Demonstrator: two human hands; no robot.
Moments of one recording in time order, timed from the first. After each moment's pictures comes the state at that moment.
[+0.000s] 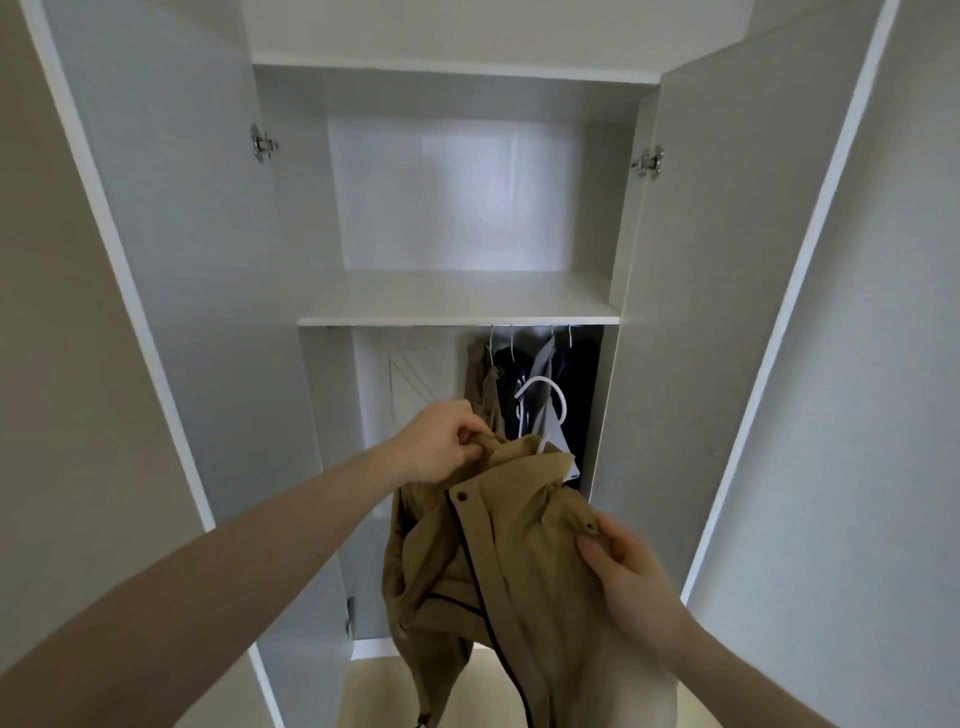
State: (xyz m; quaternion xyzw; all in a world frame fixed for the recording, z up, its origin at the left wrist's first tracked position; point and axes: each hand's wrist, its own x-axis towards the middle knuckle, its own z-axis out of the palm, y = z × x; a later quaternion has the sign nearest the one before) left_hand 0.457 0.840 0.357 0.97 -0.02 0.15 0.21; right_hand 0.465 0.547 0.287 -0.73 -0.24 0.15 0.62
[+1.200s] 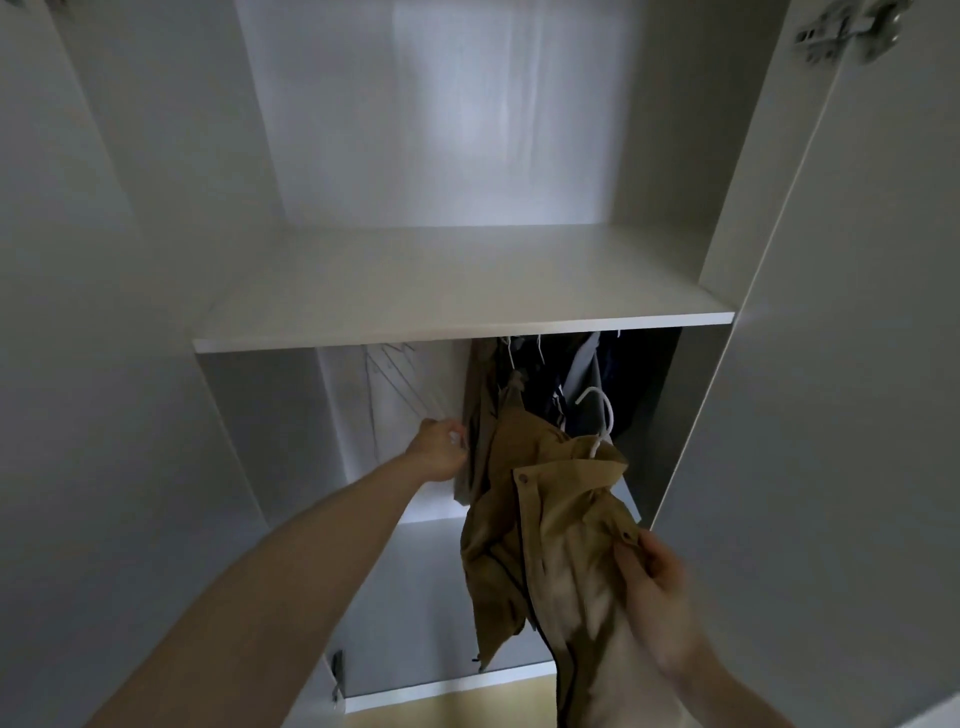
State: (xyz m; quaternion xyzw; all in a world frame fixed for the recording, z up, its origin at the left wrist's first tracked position) left_hand 0.775 1.093 0.214 0.90 0.20 0.02 0.40; right_hand 0.729 0.765 0.173 -0.75 -0.08 0.05 0.66
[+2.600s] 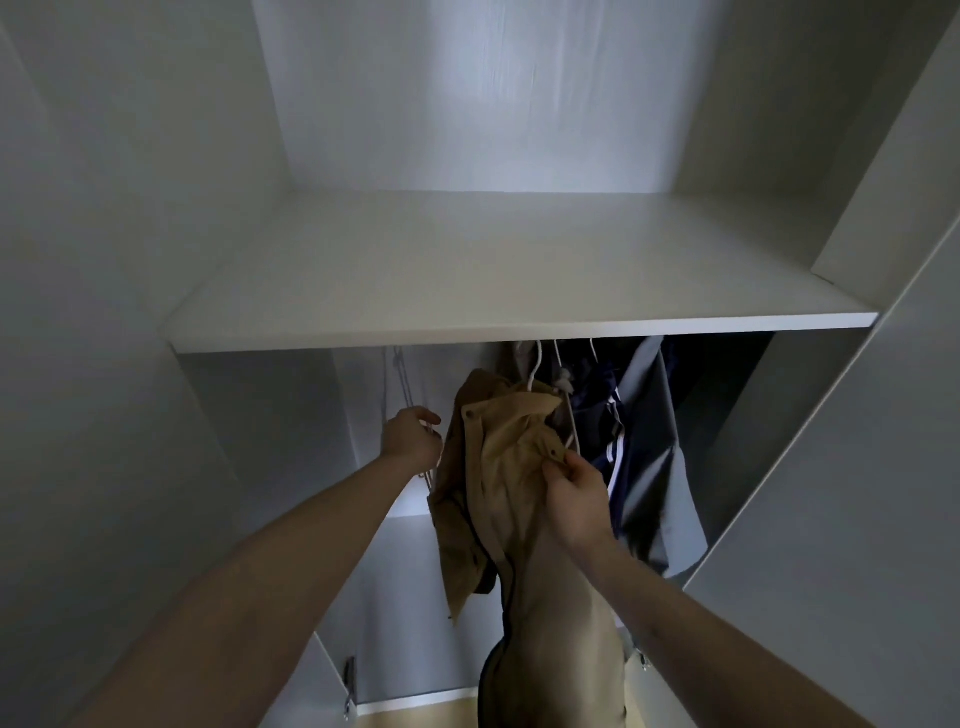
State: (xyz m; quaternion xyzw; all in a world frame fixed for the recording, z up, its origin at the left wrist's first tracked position) left_hand 0.828 1.213 0.147 0.80 0.33 0.12 0.49; right_hand 0.839 0.968 0.156 -0.77 -0.08 0.12 0.62
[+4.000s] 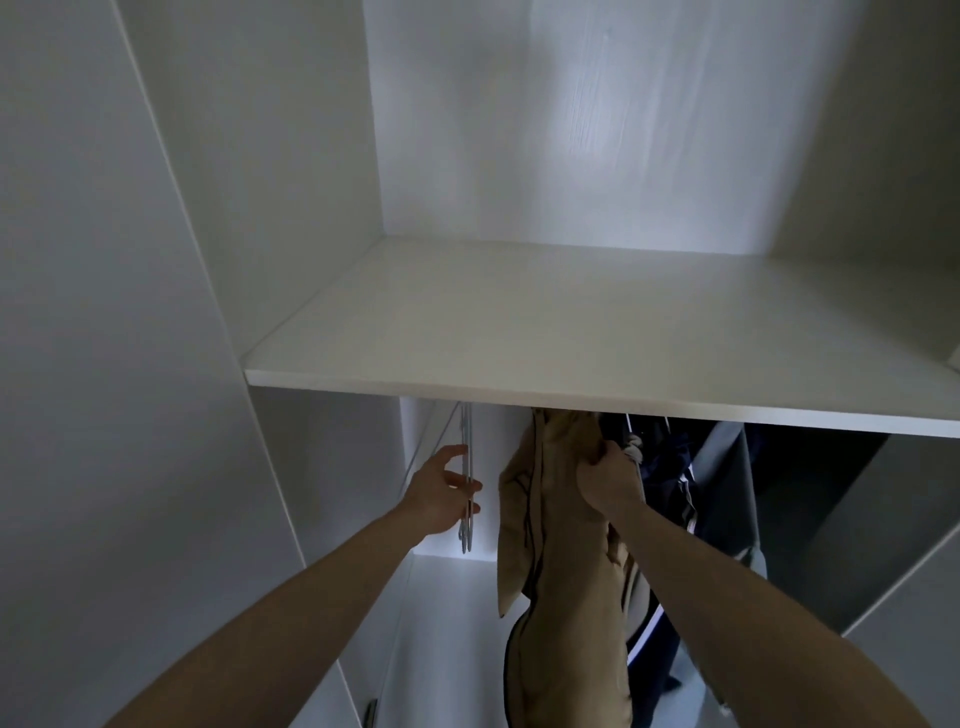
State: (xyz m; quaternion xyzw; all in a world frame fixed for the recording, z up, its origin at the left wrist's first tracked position) left_hand 0.799 1.220 0.164 0.68 0.30 0.15 0.66; right_hand 0.982 1.044 0.171 -0.90 -0.15 0.12 0.39
